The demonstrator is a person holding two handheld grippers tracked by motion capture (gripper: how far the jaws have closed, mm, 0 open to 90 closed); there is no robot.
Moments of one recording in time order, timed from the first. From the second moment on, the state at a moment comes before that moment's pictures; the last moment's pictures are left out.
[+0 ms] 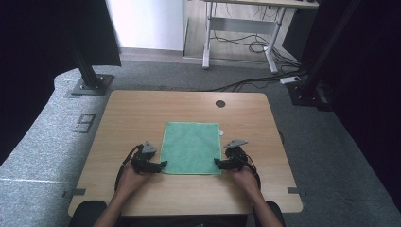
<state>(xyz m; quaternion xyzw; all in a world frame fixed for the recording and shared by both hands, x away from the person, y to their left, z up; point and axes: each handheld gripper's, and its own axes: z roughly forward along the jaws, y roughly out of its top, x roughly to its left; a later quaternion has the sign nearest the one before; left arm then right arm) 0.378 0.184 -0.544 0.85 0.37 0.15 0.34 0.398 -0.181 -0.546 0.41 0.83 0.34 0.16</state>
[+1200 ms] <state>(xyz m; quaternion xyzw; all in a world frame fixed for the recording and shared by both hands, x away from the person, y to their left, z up) 0.370 0.220 -0.548 0.85 0.38 0.14 0.33 0.381 -0.220 -0.557 0.41 0.82 0.35 0.17</state>
